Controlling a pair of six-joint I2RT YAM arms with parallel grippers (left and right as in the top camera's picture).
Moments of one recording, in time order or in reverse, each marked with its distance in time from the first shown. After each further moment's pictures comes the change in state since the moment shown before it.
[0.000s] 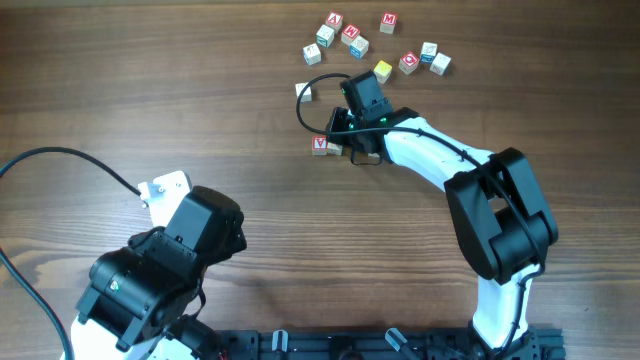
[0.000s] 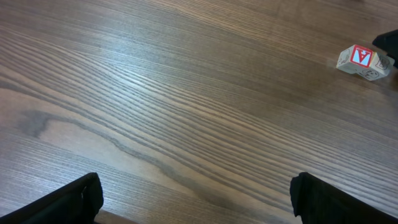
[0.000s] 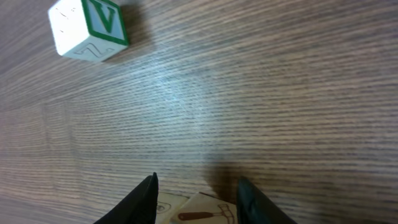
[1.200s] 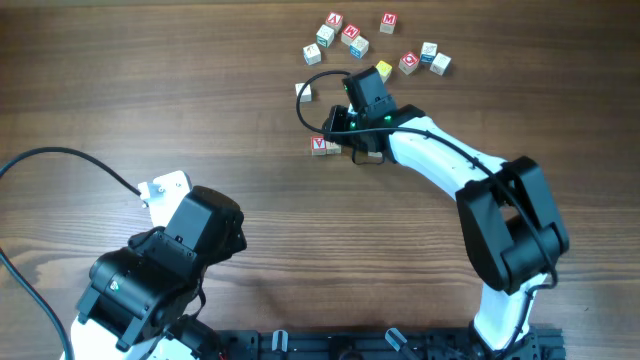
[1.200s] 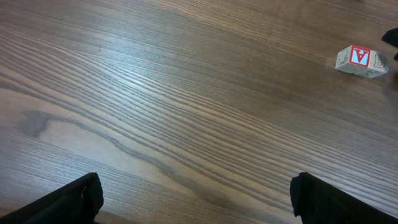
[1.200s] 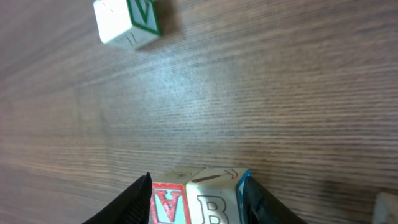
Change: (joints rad) left arm 0.000 0.000 0.000 0.000 0.000 0.000; right arm 0.000 -0.063 0.000 -0.052 -0.043 -0.006
